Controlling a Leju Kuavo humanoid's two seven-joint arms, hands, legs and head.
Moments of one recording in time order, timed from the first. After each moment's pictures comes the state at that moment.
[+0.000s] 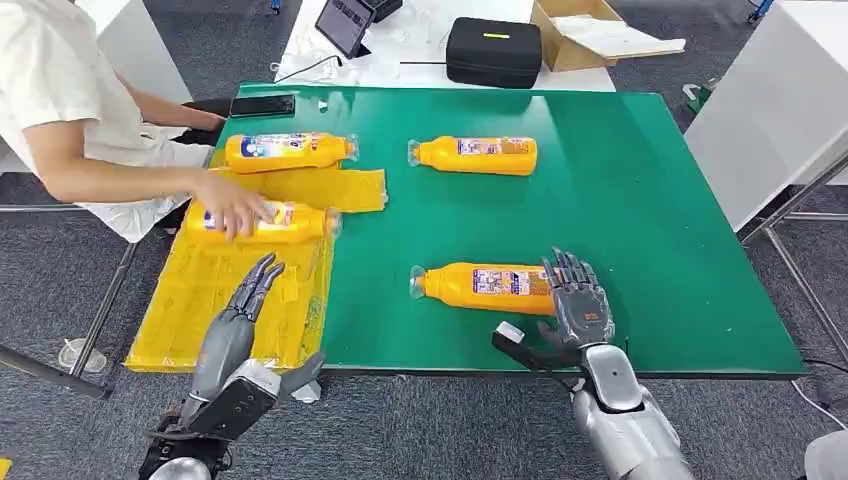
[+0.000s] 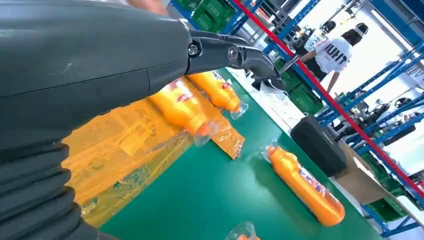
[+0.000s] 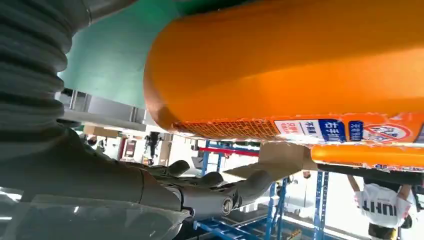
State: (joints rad) left arm 0.07 0.07 -0.44 -1.62 -0.56 0.14 -0.39; right arm -0.28 -0.15 0.23 -0.87 1.38 -0.54 -0.02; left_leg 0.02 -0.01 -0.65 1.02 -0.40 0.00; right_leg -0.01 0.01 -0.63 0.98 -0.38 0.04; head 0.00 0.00
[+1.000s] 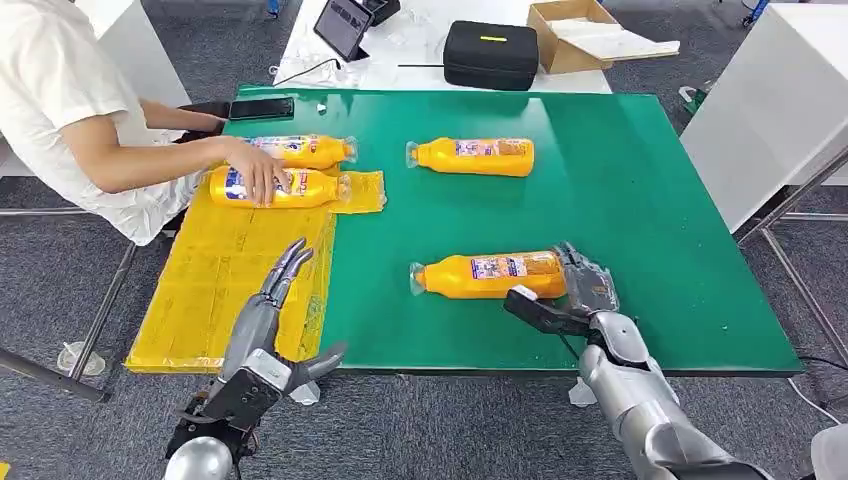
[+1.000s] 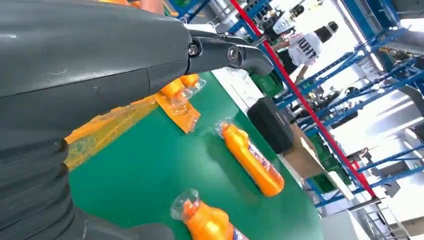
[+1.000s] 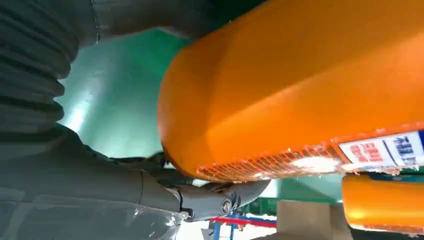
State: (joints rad) left arm -0.02 0.02 -0.51 -1.55 -0.42 0.10 -0.47; right arm -0.52 -0.12 0.13 -0.52 1.21 -0.38 -0.17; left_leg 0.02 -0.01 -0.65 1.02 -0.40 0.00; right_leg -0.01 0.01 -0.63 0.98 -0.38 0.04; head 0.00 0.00
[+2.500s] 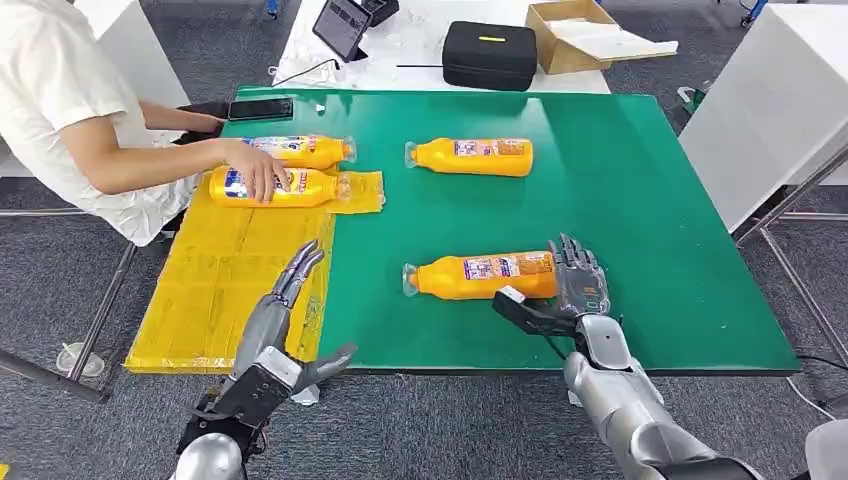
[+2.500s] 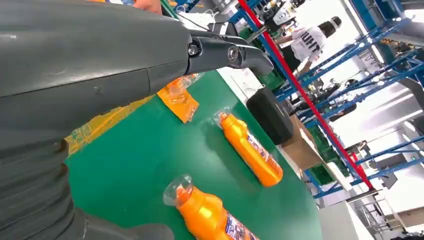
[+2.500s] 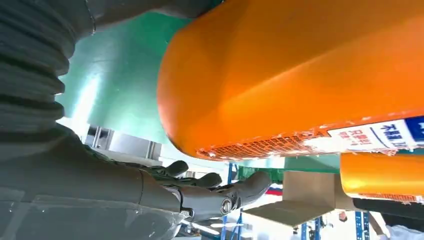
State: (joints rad) left arm -0.04 0.02 -0.54 -1.51 -0.40 0.12 -0.47; right arm -0.53 -0.08 0.16 -0.47 1.30 -0.54 -0.05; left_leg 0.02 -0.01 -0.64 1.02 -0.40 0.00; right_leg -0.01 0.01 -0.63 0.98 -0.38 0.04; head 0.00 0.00
